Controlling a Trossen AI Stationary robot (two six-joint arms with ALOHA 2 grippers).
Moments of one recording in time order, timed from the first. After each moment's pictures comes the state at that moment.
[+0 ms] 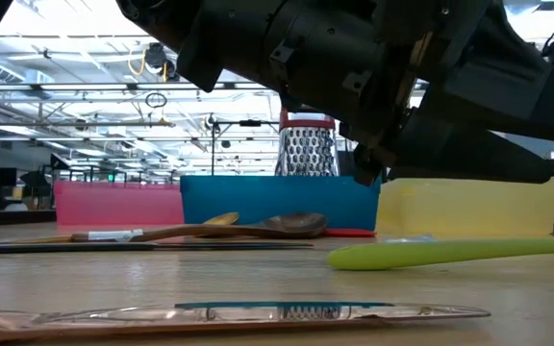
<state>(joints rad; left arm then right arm) -0.36 2.29 1.48 0.37 0.00 -0.30 1.06 1.75 0.20 0.67 0.53 0.55</state>
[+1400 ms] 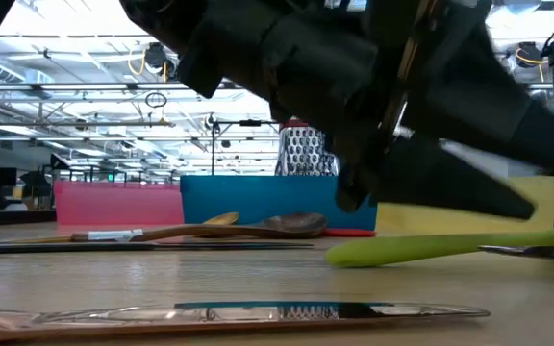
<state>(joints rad) -0.35 2.29 1.48 0.29 0.07 -0.45 1.02 1.86 0.20 1.11 0.71 0.18</state>
